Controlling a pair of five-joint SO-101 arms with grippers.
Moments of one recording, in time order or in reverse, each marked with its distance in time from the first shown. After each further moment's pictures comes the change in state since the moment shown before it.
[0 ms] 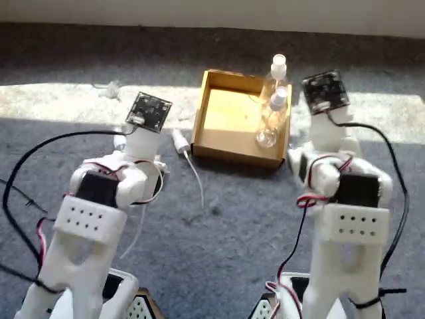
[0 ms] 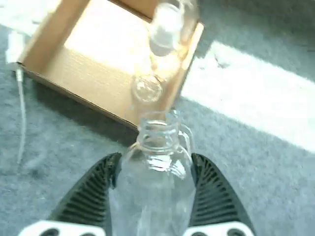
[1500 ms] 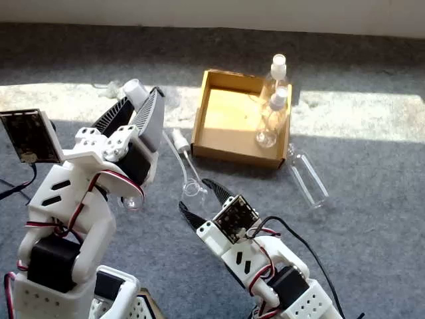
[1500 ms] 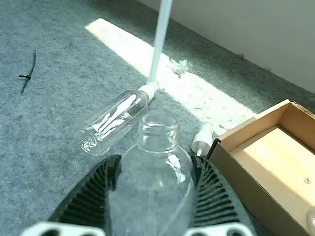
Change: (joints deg) left arm 3.6 -22.2 -6.5 -24.3 28.4; right arm -39.5 -57.8 66.9 -40.0 -11.0
